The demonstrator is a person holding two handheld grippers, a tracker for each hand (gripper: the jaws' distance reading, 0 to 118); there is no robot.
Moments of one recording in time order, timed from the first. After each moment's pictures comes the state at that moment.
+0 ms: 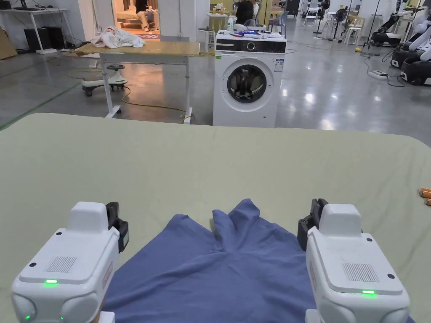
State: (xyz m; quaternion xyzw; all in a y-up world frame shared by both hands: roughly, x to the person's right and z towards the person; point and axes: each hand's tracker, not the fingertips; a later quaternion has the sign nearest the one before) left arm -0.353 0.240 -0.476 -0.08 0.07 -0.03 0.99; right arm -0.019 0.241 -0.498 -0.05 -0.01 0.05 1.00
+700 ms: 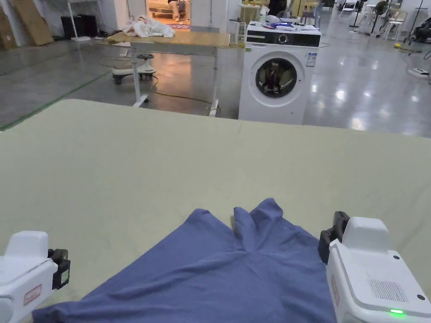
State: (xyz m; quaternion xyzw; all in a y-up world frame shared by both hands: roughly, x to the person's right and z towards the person) left arm -0.484 0.198 -0.440 -0.32 0.12 0.03 0.94; right arm -0.013 0.224 -0.511 -0.08 0.01 0.04 1.00
